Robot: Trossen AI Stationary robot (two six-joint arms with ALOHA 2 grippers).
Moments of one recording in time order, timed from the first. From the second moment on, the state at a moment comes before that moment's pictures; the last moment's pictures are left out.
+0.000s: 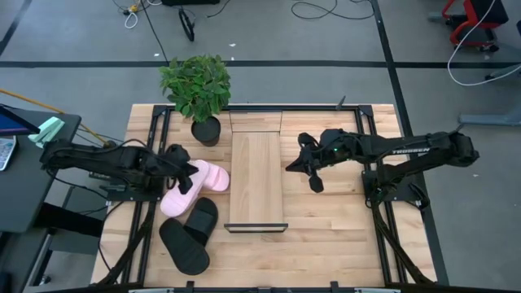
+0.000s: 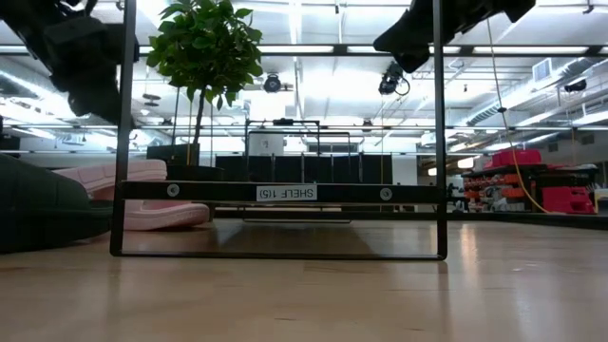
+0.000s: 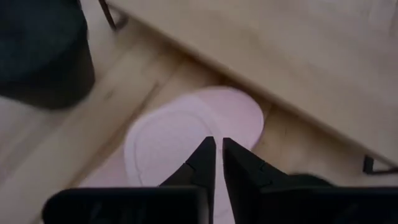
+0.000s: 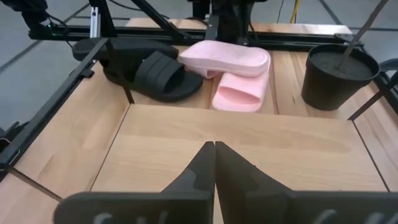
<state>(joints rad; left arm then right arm) -0.12 0.66 0.54 -0.73 -0.32 -0.60 -0.08 1.16 0.84 -0.13 -0.20 -0.05</state>
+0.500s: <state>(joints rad) -0.17 1.01 0.83 -1.00 -0.23 -0.64 -0.08 1.16 0.84 -0.15 -0.20 -0.03</state>
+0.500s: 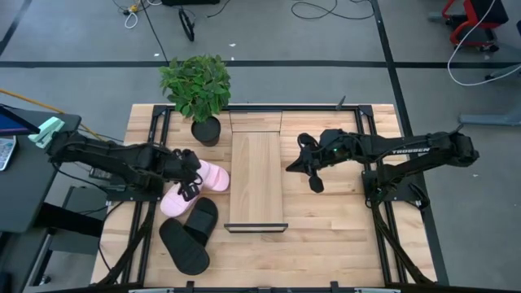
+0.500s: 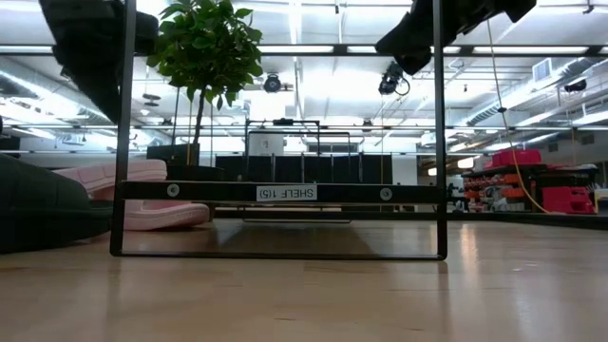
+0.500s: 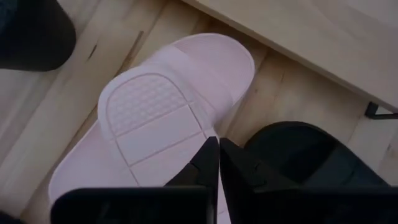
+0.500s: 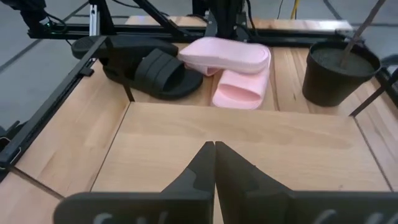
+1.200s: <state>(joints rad) -0.20 1.11 0.94 -1.00 -0.21 -0.52 -0.08 1.16 0.84 -0.20 -0.20 -0.09</state>
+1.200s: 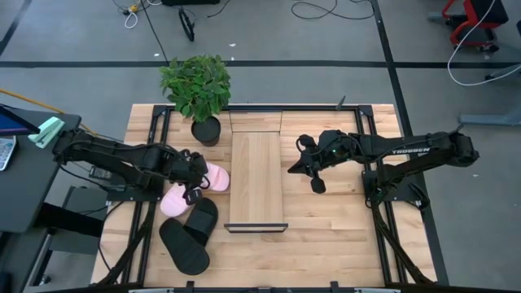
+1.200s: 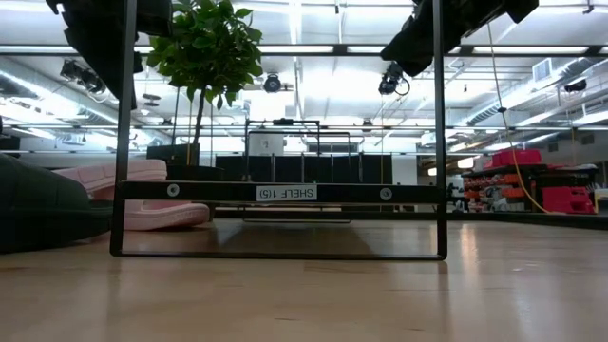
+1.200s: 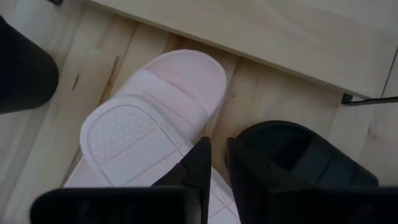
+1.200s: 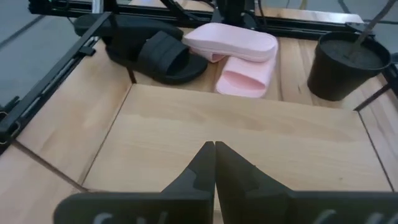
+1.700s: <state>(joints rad) -0.19 1.11 0.88 -1.04 -0.23 -0.62 -0.08 1.16 0.84 -0.21 -0.21 -0.02</state>
